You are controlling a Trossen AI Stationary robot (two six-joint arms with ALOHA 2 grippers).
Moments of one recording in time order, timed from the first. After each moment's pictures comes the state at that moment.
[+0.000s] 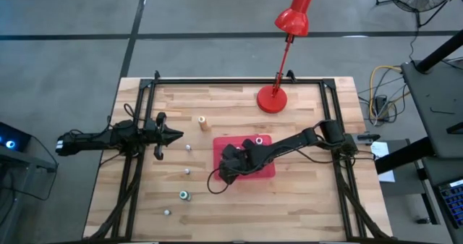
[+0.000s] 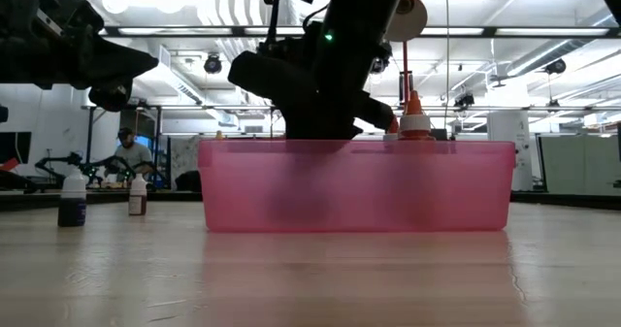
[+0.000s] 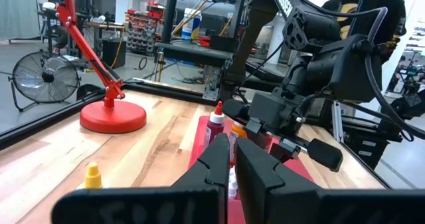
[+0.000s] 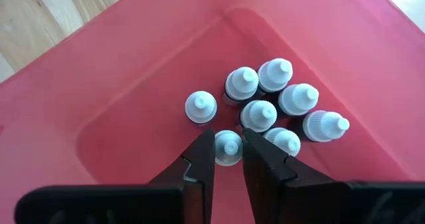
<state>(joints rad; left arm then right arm) 0.03 0.04 0.01 0.03 -0.04 -0.18 0.24 2.16 1.65 -0.72 0.40 0.86</state>
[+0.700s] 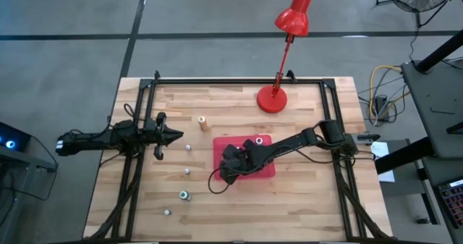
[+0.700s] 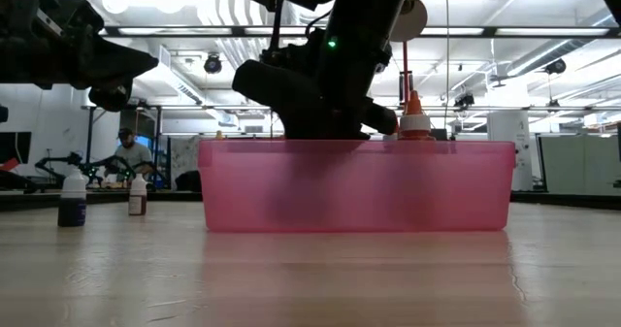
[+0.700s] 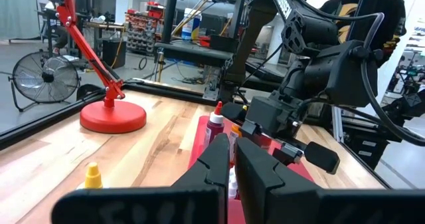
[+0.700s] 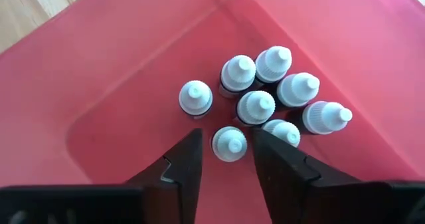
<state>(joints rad) 0.03 0.04 0.01 0.03 -0.04 -0.18 0.24 2.16 1.63 -0.72 0.38 0.87</state>
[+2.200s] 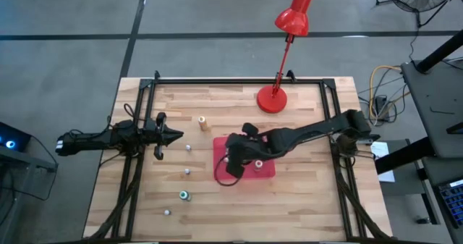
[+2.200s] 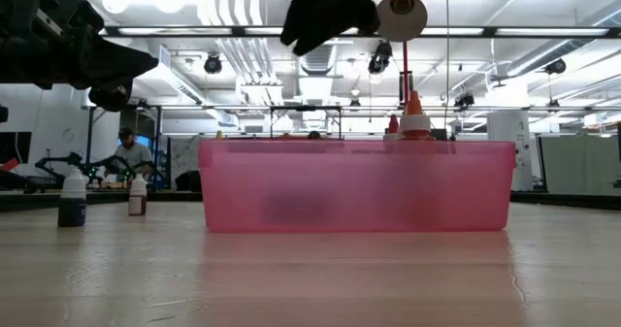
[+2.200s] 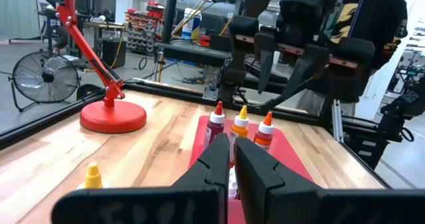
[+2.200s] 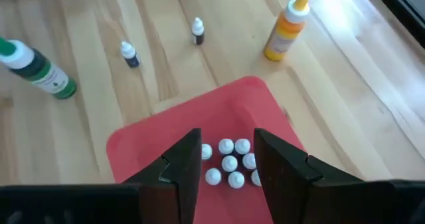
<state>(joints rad) 0.03 0.04 0.01 0.03 -0.04 -0.18 0.23 1.88 1.66 -0.72 0.39 0.51</state>
